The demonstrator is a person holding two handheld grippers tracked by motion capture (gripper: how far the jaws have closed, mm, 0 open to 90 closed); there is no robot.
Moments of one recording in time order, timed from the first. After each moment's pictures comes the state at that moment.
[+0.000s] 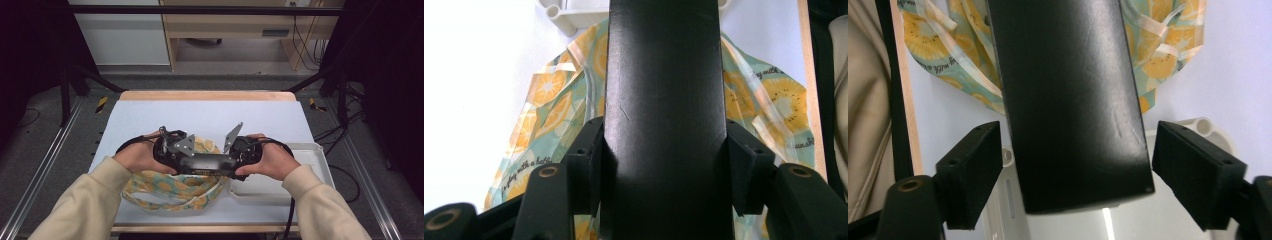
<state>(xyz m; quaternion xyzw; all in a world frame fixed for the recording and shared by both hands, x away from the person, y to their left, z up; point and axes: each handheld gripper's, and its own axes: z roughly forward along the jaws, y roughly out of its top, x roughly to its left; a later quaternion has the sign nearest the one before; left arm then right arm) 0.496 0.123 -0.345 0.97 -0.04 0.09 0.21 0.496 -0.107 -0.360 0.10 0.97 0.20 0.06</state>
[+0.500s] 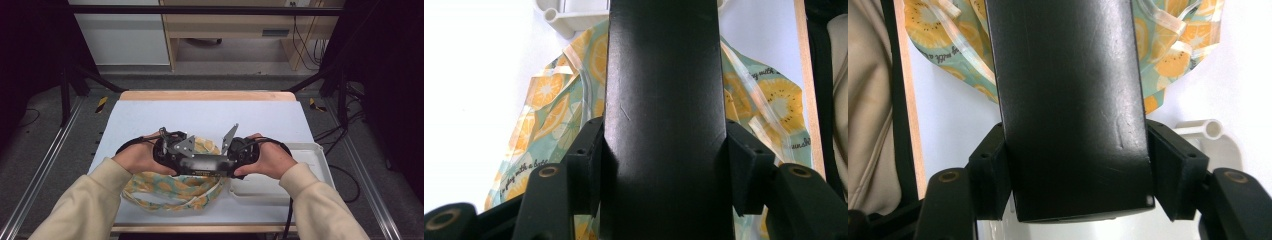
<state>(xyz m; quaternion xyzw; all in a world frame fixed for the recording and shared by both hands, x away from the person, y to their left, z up) 0.494 0.124 -0.345 0.97 -0.04 0.09 0.22 0.497 -0.102 -0.362 0.08 0.98 0.18 0.05</state>
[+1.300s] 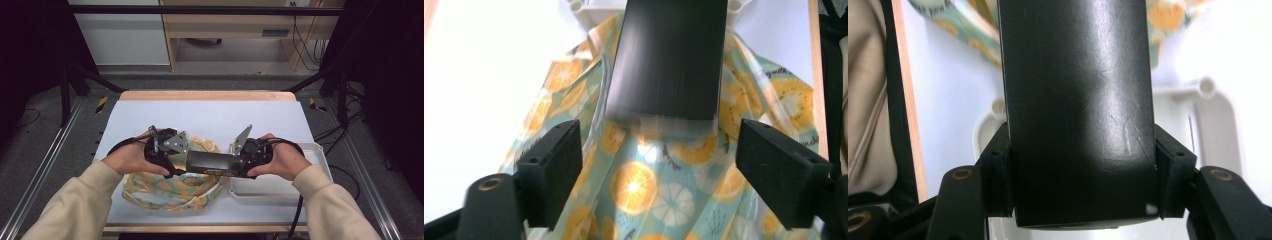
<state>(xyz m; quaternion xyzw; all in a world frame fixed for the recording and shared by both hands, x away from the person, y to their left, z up) 0.497 0.149 -0.344 0.96 0.01 0.10 0.25 0.494 -0.137 -0.363 0.08 0.98 0.18 0.05</state>
